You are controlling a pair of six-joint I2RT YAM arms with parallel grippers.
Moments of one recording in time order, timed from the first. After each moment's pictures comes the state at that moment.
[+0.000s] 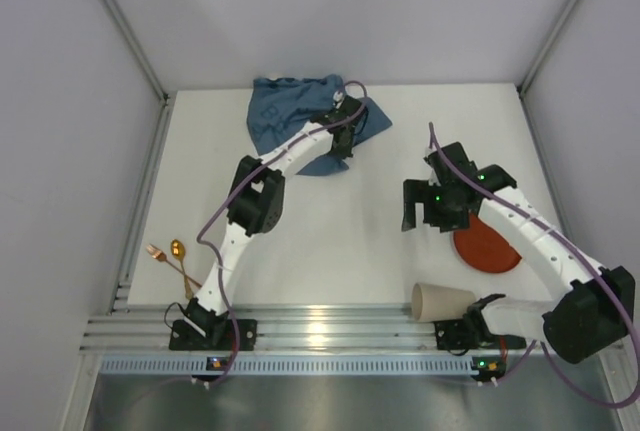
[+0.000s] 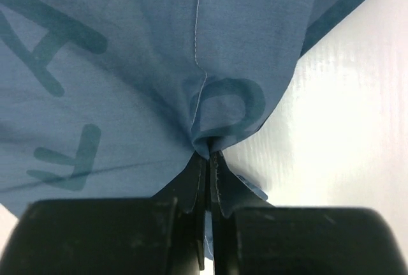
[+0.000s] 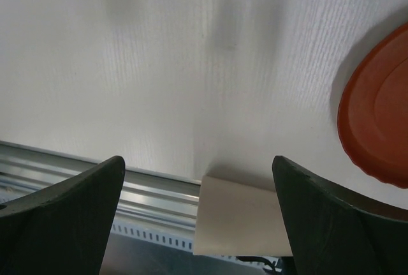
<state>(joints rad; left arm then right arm) -0.61 2.46 2.18 -0.72 -0.30 -0.36 0.42 1.20 1.03 -1.00 -0.05 0.42</state>
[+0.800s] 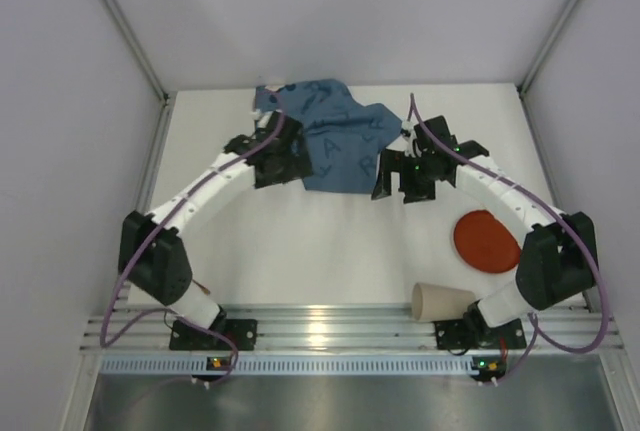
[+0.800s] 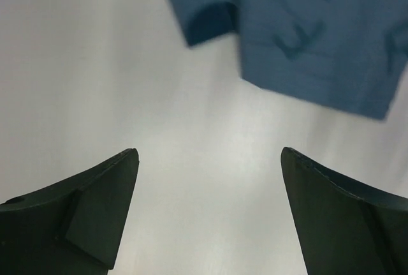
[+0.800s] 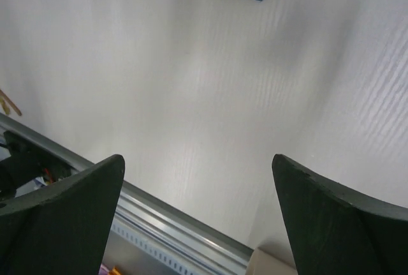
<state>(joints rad) -0.63 1.64 1.43 -0.78 -0.26 -0.68 0.40 1.48 1.17 -0.73 -0.32 0.40</state>
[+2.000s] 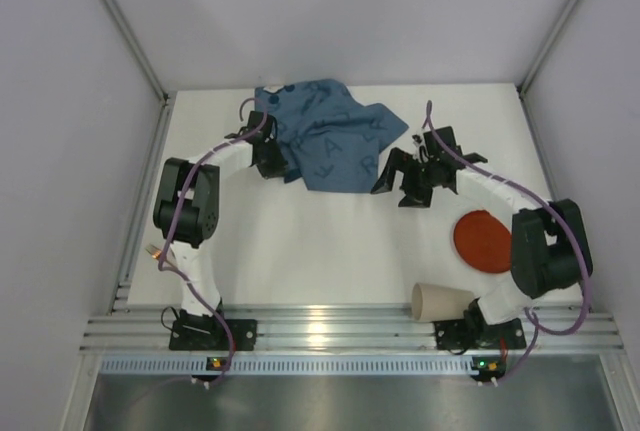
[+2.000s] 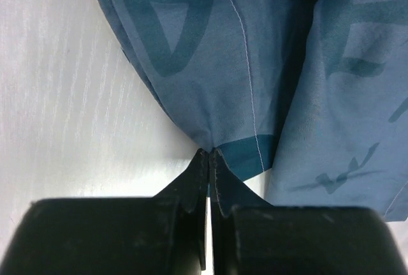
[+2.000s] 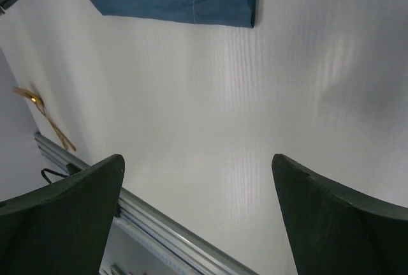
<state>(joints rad) -0.24 2.01 1.37 -0.37 0.06 -0.65 0.30 1.51 1.02 -0.49 -0.42 0.58</state>
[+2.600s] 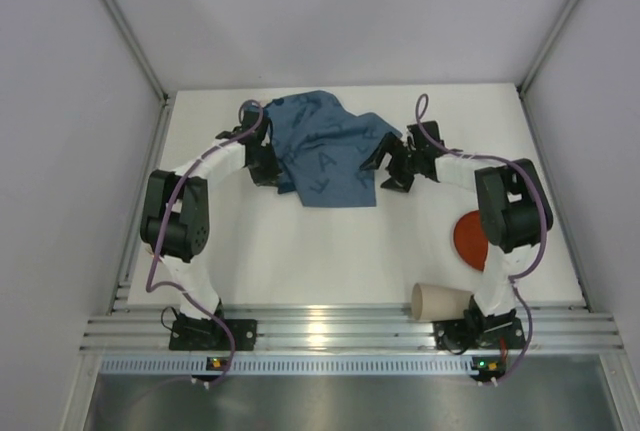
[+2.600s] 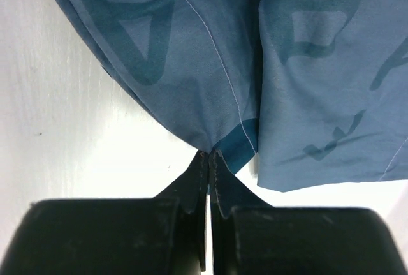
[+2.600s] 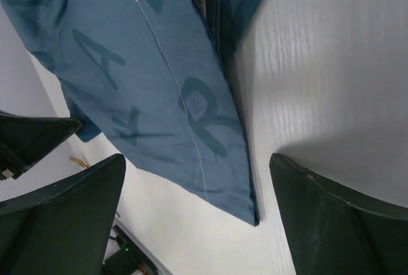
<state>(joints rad) -0.25 1.87 1.33 -0.57 0.10 -0.56 0.27 1.90 1.13 -0.07 -0.47 0.81</state>
